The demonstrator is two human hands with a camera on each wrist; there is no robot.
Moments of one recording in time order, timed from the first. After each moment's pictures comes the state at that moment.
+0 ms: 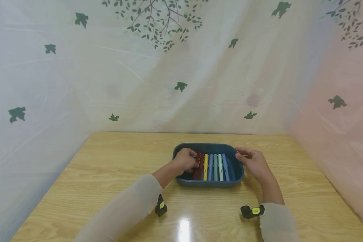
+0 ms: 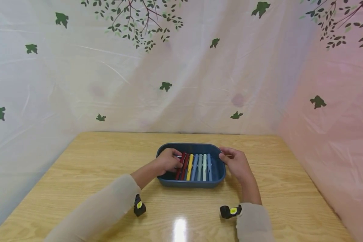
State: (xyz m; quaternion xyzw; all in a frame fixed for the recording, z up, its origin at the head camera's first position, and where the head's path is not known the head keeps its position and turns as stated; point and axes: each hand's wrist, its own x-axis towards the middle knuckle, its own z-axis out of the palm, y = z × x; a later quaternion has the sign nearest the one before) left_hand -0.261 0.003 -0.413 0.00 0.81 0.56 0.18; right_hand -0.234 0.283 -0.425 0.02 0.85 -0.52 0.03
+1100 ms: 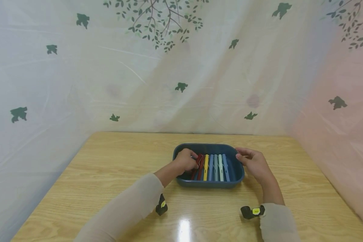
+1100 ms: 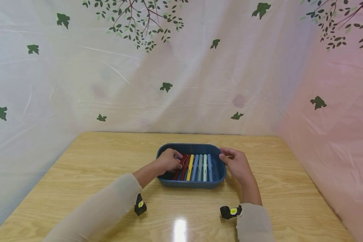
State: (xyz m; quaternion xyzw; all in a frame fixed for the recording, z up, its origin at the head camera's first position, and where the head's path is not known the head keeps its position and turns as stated) left_hand -0.262 0.004 -0.412 0.03 0.87 0.47 0.16; right_hand -0.232 0.283 -0.422 0.01 0.84 -0.53 0.03
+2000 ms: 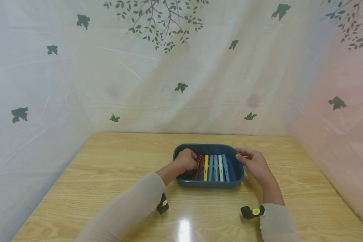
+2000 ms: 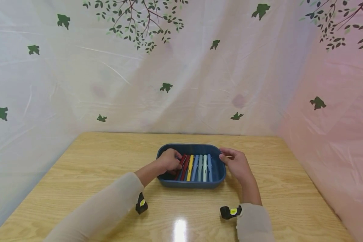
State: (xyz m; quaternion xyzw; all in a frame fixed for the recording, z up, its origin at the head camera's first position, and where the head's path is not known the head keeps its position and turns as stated) left_hand -0.261 0.008 -0.405 0.00 0.88 0.45 0.18; right_hand -0.232 0.283 -0.423 0.01 0.85 -0.53 0.02
